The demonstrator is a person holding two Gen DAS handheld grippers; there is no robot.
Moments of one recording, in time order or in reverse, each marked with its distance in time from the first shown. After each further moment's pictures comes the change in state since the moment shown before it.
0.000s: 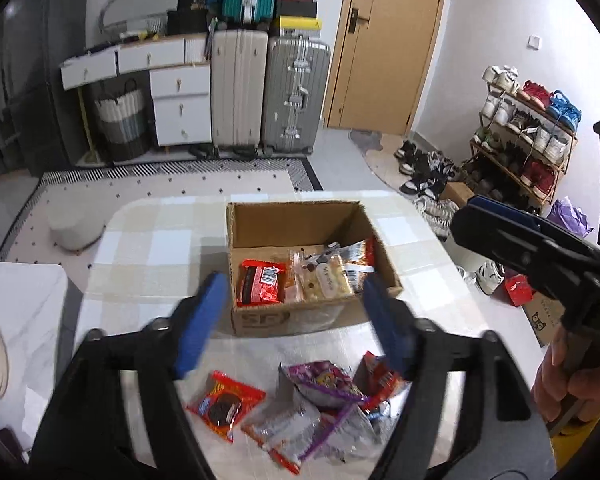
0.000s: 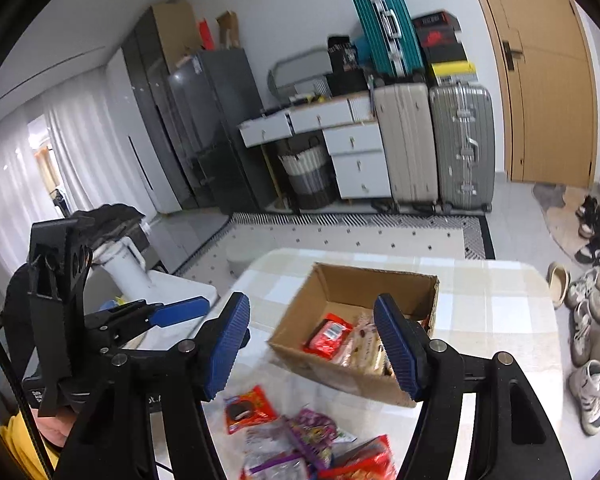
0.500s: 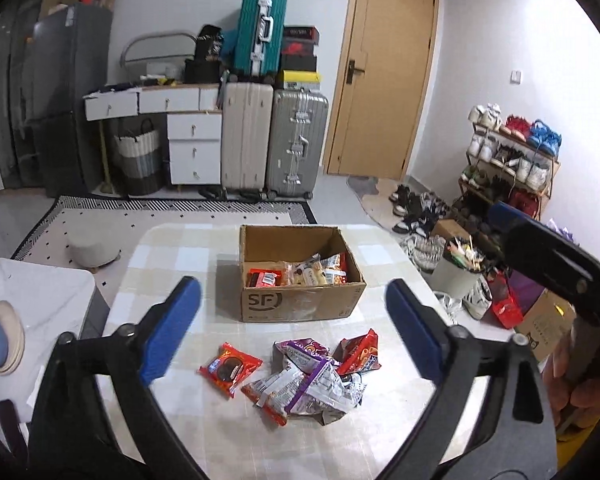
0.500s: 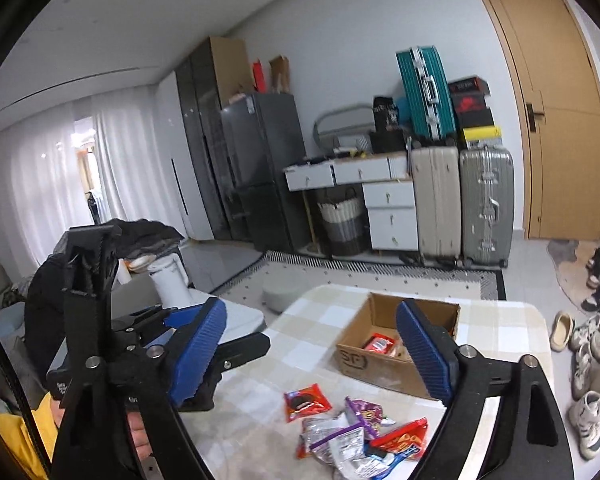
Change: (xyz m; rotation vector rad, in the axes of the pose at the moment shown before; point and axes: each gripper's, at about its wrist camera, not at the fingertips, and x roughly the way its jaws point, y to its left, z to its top) left arm -0.177 -0.016 -0.063 -0.020 -0.191 0.010; right arm -0.139 0.094 -0.042 -0.116 -0.192 0.082
